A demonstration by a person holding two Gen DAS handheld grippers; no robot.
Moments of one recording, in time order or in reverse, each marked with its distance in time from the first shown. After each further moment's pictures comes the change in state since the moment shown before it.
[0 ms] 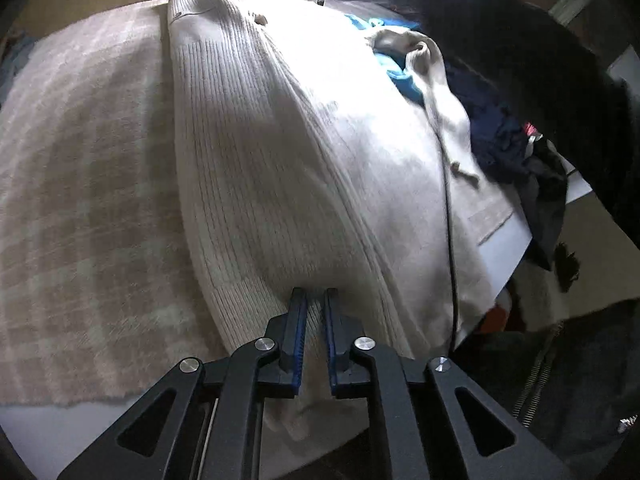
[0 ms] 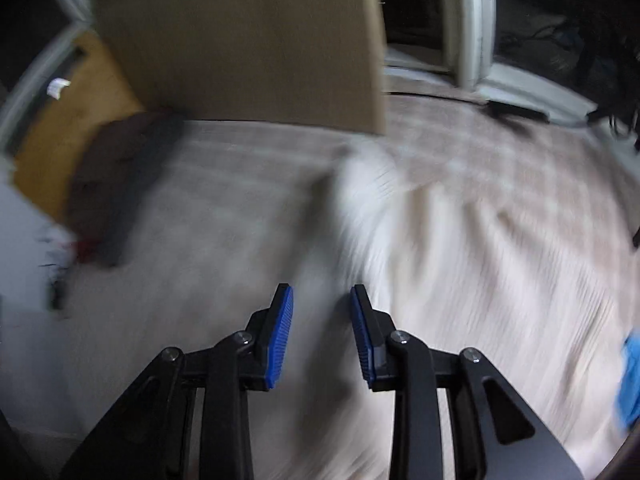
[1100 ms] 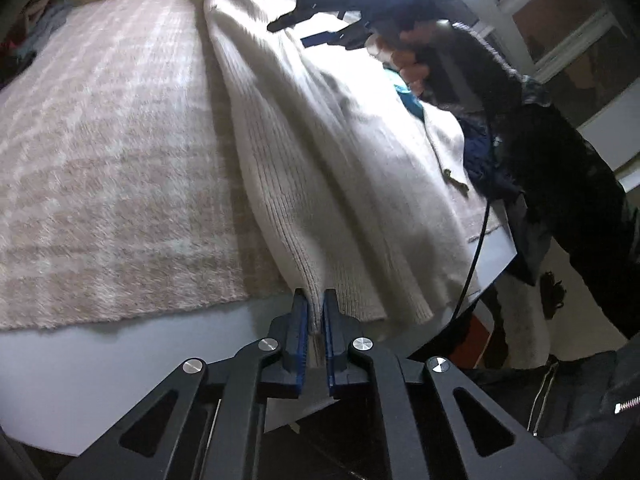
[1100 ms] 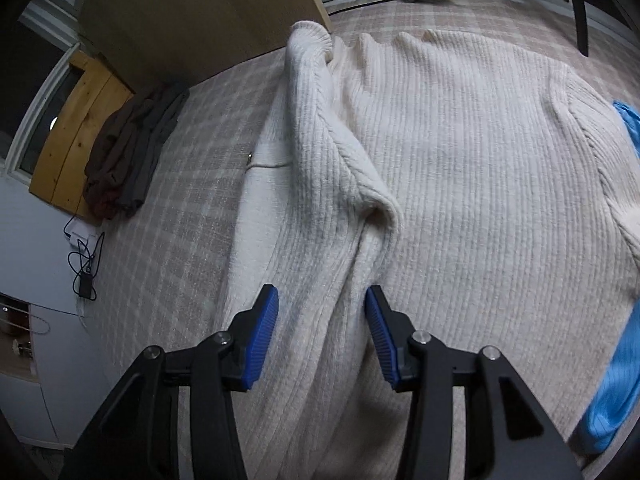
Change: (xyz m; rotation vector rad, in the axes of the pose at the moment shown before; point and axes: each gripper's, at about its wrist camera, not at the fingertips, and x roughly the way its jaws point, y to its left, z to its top) left arm -0.044 0.015 -0.046 -0.076 -0.082 -0.004; right arm -0.053 -0.004 -0.138 0.200 0.032 0.164
